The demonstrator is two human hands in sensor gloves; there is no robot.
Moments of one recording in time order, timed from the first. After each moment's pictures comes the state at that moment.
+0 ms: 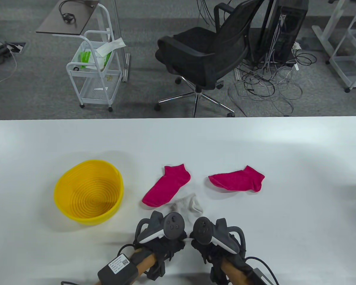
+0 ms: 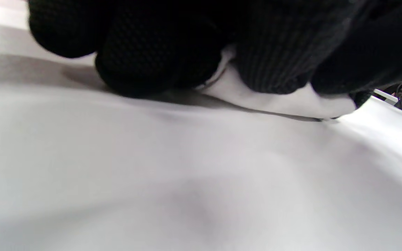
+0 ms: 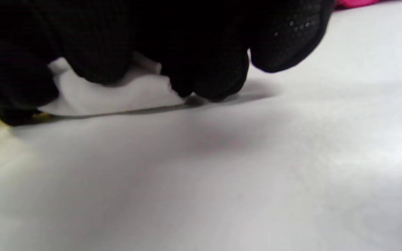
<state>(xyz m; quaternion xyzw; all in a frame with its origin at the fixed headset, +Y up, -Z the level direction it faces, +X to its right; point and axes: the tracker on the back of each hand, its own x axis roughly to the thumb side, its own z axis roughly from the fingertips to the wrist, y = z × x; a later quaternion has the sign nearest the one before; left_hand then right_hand) -0.073 -0.764 -0.262 -0.19 -0.22 0.14 0.95 0.085 -0.753 -0.242 0.10 0.13 0.98 0.09</state>
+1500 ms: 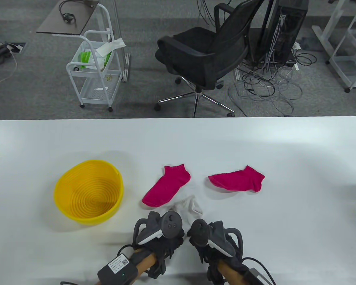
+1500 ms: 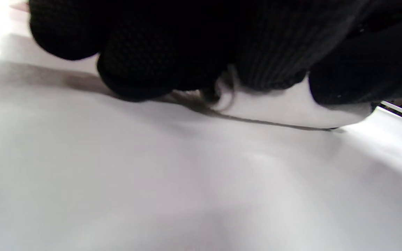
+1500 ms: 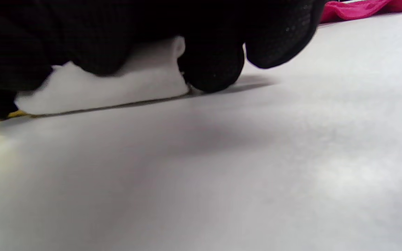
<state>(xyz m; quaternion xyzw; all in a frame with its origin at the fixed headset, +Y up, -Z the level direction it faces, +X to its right) -0.077 -0.760 -0.263 -0.16 -0.19 0.14 0.96 0.077 -0.761 -0.241 0.08 0.12 0.99 0.08</state>
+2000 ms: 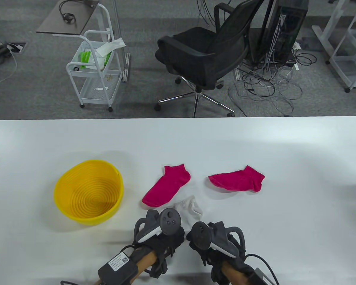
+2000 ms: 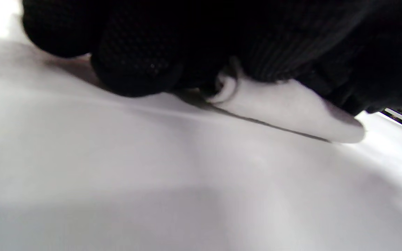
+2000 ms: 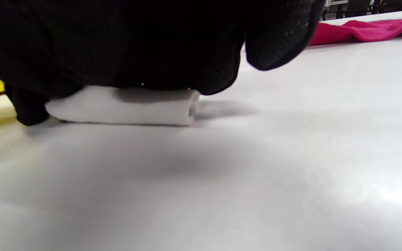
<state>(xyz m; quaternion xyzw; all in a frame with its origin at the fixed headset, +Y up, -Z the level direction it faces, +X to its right) -0.080 -0.763 -0.266 -0.18 -0.17 0.17 0.95 0.077 -0.750 -0.236 0.13 0.11 0.98 0.05</state>
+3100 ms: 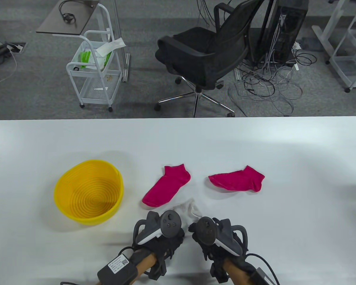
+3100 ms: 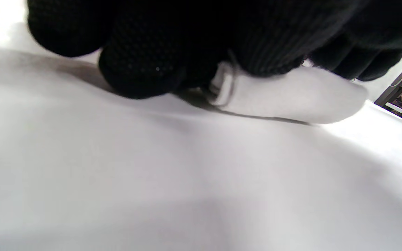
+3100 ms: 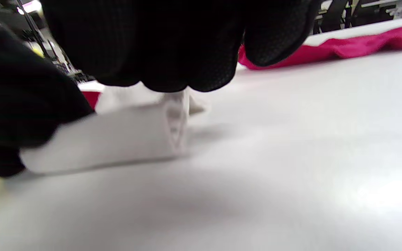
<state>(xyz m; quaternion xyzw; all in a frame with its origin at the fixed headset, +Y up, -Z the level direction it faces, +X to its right) -0.080 -0.761 -0.261 -0.18 -0.17 0.16 0.96 0.090 -0.733 -0.241 0.11 0.06 0.99 0.10</state>
